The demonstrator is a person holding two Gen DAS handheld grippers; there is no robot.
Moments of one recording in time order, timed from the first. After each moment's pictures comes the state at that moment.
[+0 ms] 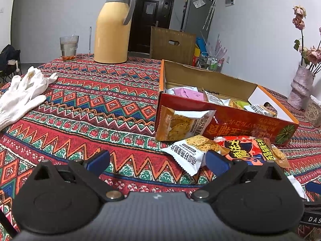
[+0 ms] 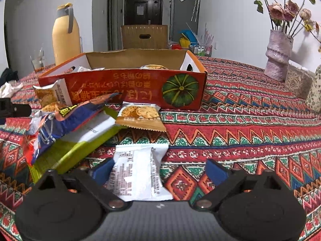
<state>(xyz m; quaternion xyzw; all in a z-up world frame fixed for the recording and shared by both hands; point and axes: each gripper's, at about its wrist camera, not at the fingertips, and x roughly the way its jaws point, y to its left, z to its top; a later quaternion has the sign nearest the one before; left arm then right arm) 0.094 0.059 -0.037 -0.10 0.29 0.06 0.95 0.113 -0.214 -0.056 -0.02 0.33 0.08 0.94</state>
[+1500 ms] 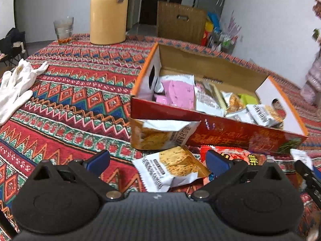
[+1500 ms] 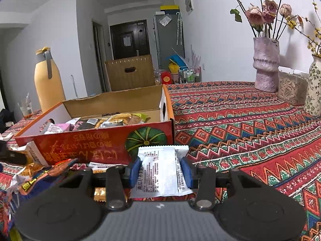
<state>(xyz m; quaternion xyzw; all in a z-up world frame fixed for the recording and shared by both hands) 0.162 0.021 -0.018 -0.10 0.39 0.10 0.91 0.170 -0.262 -0.043 0.05 0.25 0.06 0.97</state>
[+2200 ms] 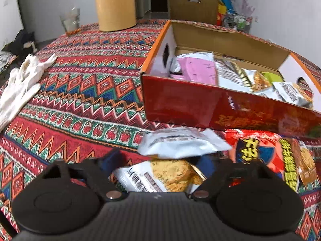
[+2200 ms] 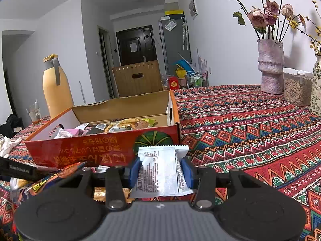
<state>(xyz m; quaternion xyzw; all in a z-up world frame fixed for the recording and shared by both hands) 0.172 0.020 -0.040 -0.06 0.43 0.13 0.89 0.164 -0.265 -0.041 0.07 0.23 0.09 0.97</state>
